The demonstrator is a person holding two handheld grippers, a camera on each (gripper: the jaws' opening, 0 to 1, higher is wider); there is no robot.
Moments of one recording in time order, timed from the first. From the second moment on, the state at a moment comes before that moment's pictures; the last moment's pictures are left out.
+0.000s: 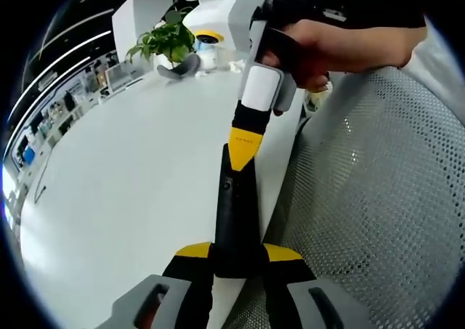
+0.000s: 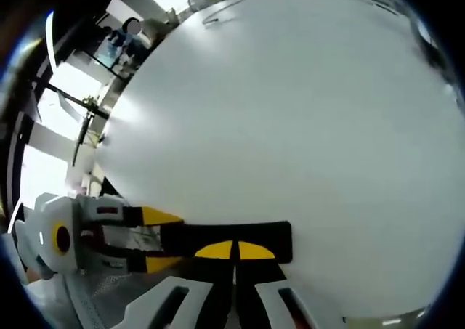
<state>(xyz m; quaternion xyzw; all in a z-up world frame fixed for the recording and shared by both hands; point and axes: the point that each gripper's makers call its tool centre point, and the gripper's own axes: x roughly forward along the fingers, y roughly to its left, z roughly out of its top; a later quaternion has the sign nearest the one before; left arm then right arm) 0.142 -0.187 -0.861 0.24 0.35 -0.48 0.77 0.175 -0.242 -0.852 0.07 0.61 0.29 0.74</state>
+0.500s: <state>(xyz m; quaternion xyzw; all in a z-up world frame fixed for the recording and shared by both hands) 0.141 -0.186 -0.861 0.24 0.35 -0.48 0.77 0.174 -0.241 -0.851 0.08 0.61 0.29 0.73</state>
